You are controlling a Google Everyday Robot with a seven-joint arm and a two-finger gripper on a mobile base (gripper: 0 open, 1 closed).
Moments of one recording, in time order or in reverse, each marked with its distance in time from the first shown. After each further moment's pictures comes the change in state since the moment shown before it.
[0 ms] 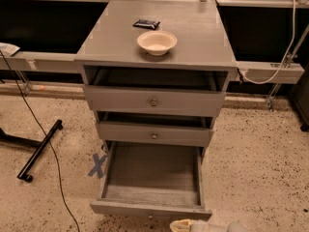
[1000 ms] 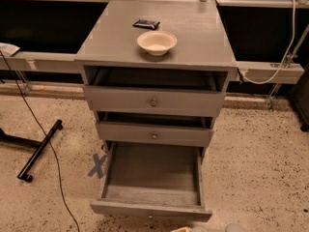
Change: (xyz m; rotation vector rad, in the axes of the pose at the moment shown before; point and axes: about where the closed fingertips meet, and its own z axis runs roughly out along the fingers) arm 0.003 0.040 0.002 -0.157 -0.017 0.228
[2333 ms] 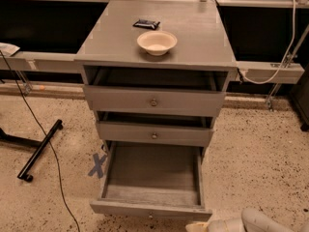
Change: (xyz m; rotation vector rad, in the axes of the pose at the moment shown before) arm -0.029 0.017 -0.079 -0.144 0.169 0.383
